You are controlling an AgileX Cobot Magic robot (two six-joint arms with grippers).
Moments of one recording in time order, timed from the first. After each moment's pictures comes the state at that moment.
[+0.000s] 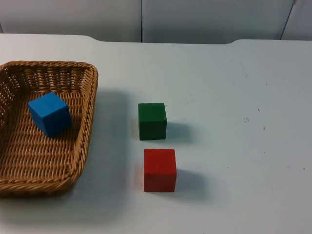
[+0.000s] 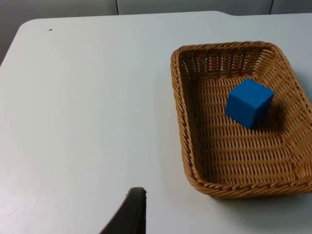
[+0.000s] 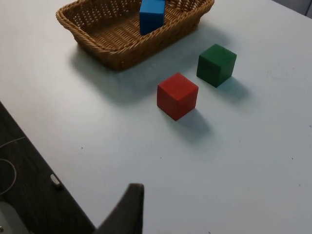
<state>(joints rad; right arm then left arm) 0.92 0.04 -0.51 -0.13 1.09 0.03 0.01 0.00 -0.52 -0.01 1.09 0.03</state>
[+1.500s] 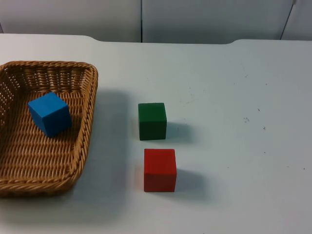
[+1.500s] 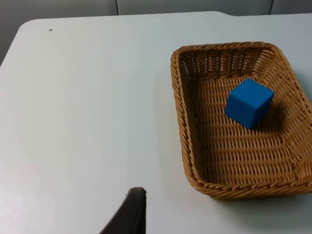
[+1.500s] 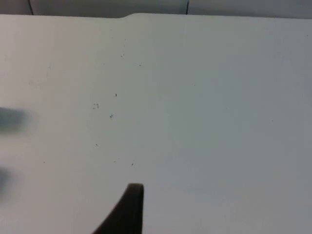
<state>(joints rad) 0.09 0.00 -0.51 -0.13 1.08 0.03 0.01 0.00 -0.52 -0.01 1.09 0.03</state>
